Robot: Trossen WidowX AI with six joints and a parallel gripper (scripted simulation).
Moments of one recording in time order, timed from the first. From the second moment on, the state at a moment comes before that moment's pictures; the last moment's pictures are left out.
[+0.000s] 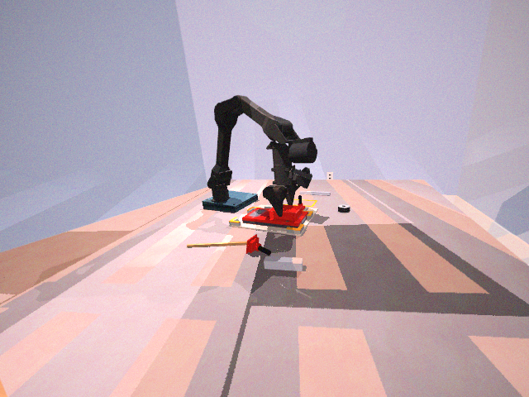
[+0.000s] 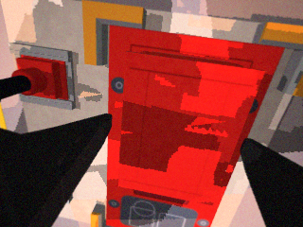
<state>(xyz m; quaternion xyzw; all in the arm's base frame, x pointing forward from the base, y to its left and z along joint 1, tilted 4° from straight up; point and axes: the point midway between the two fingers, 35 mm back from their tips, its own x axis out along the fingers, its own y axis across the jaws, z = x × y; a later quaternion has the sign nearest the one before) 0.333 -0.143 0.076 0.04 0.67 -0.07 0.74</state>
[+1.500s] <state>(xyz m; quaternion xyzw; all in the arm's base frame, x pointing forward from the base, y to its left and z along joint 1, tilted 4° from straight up) 0.331 -0.142 0.084 0.05 0.67 -0.07 0.74</state>
